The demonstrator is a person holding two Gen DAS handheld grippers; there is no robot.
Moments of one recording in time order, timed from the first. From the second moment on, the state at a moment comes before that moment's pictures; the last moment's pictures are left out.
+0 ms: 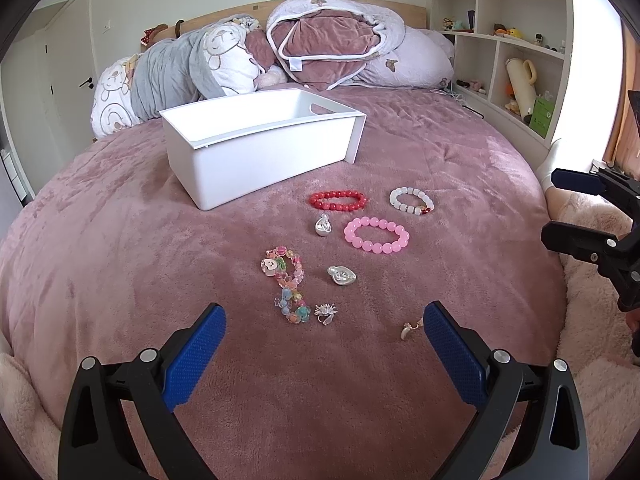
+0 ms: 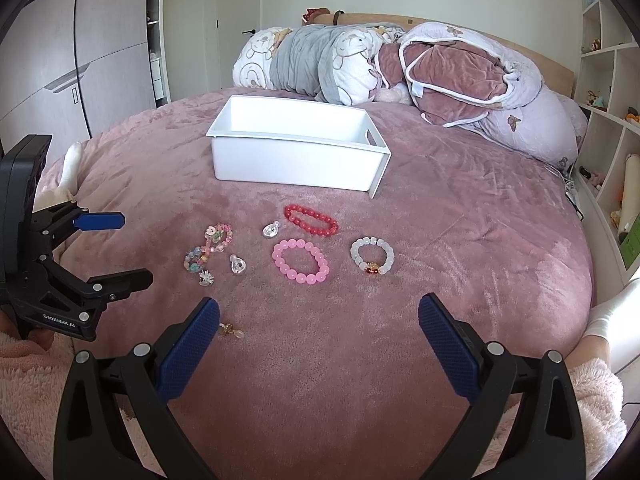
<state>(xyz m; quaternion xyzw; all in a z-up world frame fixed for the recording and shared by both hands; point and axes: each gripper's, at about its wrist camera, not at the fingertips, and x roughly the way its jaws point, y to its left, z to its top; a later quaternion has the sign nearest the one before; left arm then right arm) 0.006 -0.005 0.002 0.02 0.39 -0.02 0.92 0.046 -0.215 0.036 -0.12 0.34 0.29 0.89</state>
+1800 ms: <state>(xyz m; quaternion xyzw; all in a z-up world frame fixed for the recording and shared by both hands) 0.126 0.028 -0.079 0.04 0.44 0.03 0.89 0.240 -0.162 -0.101 -0.14 0.46 0.22 0.85</state>
